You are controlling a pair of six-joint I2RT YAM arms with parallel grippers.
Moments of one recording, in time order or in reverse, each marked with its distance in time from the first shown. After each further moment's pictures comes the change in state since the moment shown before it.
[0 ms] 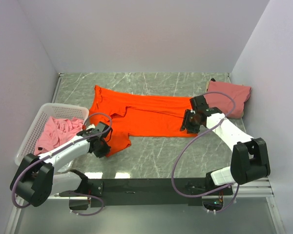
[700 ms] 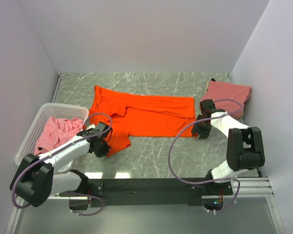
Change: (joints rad) left arm 0.000 -0.006 -0.002 0.011 0.006 0.005; right arm -0.204 0.136 -0.075 0.038 0.100 -0.005
